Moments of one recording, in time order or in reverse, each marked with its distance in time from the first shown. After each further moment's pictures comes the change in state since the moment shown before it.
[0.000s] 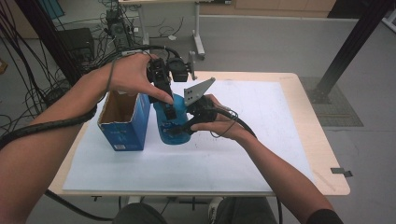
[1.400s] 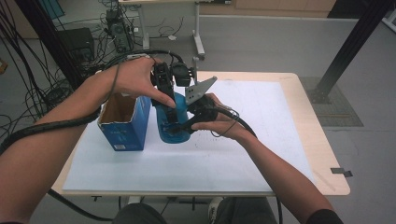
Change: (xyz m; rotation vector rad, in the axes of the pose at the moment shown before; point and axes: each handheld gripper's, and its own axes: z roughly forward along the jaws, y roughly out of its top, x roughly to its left) left arm -0.001 0.005 0.010 0.033 -0.011 0.020; right arm 0.002 0.003 -0.004 -0.024 -0.001 -0.006
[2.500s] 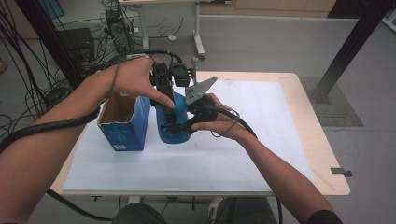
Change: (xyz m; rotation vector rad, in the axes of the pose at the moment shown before) left arm 0.000 -0.001 0.000 0.009 0.001 0.000; right arm 0.001 0.001 0.000 -0.001 0.003 0.002
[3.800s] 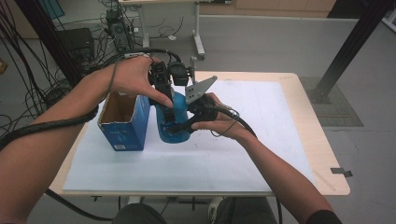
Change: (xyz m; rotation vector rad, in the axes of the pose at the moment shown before) left arm 0.000 -0.002 -0.003 -0.002 0.016 0.002; right arm -0.001 0.001 0.000 -0.001 0.000 0.003
